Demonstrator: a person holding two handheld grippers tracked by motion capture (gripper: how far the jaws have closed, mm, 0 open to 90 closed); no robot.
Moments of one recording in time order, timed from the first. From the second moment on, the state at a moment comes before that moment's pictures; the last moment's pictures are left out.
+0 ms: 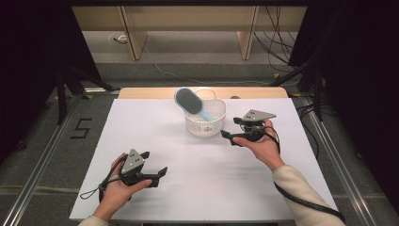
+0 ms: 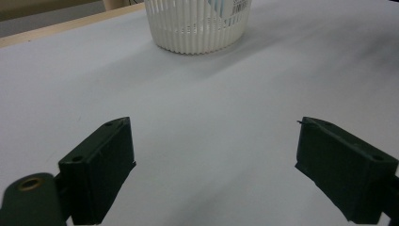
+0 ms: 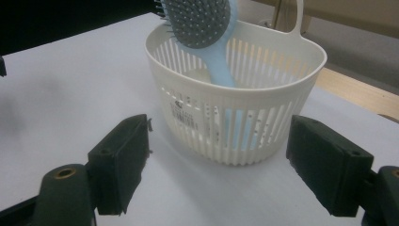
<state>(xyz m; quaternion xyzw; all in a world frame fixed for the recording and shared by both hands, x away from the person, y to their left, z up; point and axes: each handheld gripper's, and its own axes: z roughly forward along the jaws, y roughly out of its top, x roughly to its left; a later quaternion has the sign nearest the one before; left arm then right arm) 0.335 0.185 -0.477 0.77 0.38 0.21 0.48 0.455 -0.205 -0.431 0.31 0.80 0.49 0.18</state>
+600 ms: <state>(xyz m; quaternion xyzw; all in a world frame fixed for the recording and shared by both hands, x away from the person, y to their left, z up) 0.335 0.184 -0.477 0.77 0.38 0.21 0.48 0.441 -0.219 -0.432 0.31 0.80 0.48 0.18</state>
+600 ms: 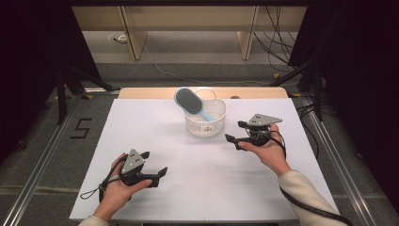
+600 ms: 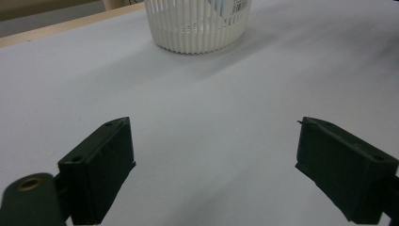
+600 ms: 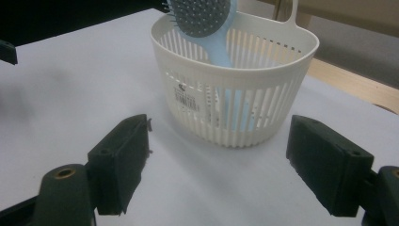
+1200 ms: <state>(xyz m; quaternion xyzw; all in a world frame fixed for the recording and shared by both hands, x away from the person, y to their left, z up) 0.335 0.185 -0.477 0.77 0.38 0.21 0.48 0.427 -0.230 -0.433 0.31 0.80 0.48 0.18</state>
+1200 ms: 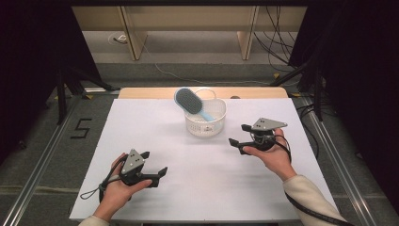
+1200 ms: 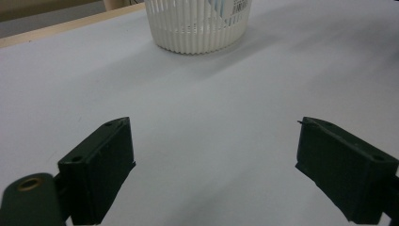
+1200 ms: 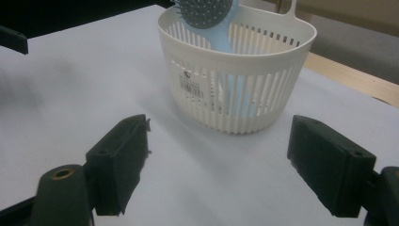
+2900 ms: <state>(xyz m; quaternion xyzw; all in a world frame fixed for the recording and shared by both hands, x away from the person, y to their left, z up) 0.335 0.185 -0.477 0.77 0.38 0.21 0.47 0.389 -0.274 -0.444 0.32 0.80 0.48 0.18</state>
